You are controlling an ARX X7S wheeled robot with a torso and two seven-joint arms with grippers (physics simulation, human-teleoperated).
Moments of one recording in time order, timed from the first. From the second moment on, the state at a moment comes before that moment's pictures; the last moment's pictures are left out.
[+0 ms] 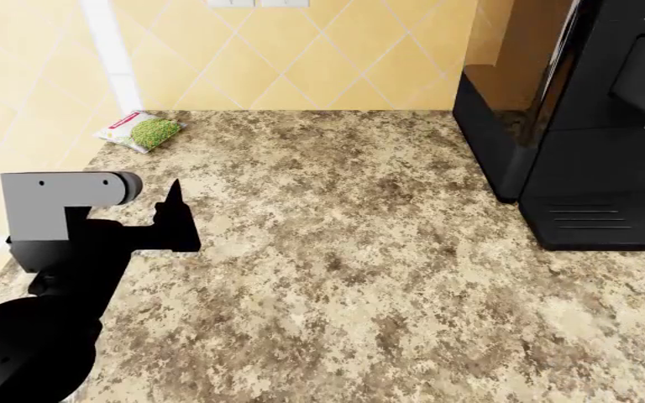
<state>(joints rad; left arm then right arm) -0.48 -0.39 -0.11 0.62 -0.66 -1.06 -0.31 1.92 0.23 -0.25 -0.05 0.72 0.94 0.47</state>
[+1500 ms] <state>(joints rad) -0.47 -0.41 -0.09 0.54 -0.65 -1.00 -0.31 2.22 0.01 -0.07 1.29 0.21 0.62 0.03</state>
